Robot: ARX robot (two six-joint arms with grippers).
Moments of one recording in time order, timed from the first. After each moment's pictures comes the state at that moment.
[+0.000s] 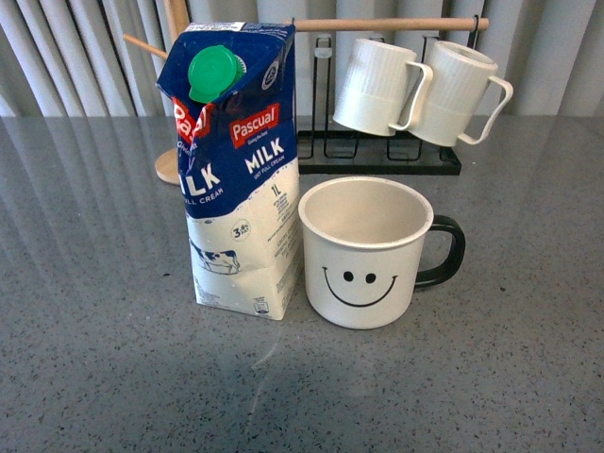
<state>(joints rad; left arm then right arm) 0.00 0.01 0.01 0.00 0.00 -0.02 0.00 0.00 0.01 0.00 0.00 0.01</state>
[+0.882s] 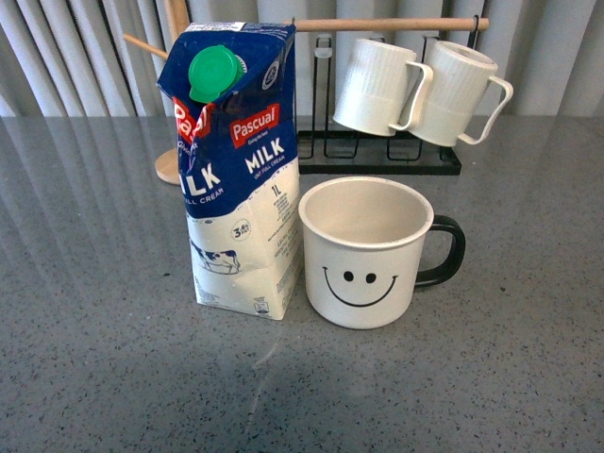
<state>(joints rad) 0.00 0.01 0.01 0.00 0.00 -0.02 0.00 0.00 0.01 0.00 0.00 0.01</state>
